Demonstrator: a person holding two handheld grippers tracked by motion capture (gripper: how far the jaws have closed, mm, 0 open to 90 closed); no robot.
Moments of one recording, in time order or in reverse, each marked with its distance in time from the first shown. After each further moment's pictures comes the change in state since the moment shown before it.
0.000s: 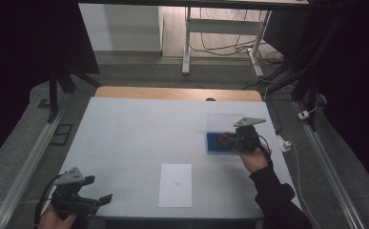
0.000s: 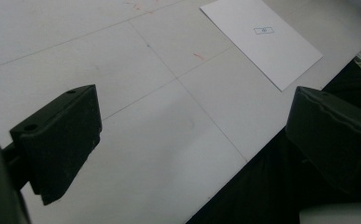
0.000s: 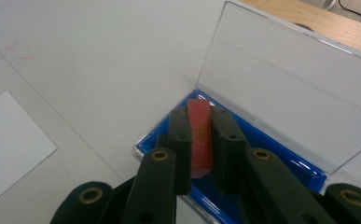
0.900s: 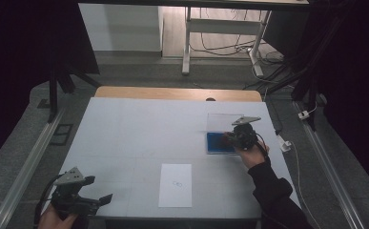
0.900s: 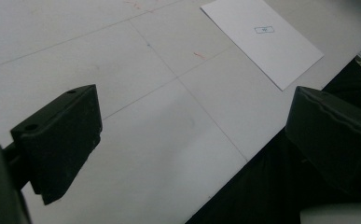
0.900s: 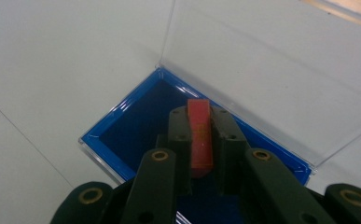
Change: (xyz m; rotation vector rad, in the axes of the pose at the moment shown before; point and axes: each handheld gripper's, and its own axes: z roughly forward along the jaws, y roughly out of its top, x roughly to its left) left arm 0.000 0.000 0.000 0.001 0.002 0.000; right arm -0.020 -0.009 0.030 0.081 -0.052 -0.009
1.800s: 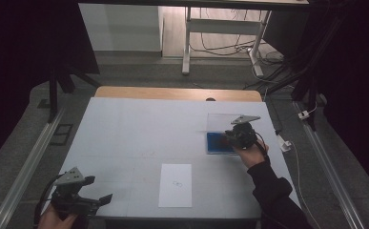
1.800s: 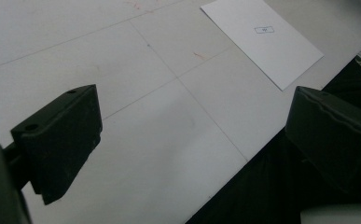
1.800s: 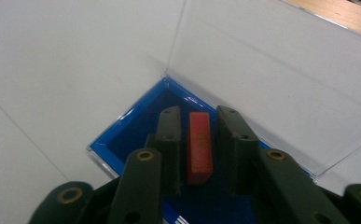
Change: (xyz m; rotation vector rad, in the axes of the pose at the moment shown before) left arm 0.000 0.000 0.000 -0.001 0.000 0.002; right arm 0.003 0.006 -0.005 -0.023 0.014 0.006
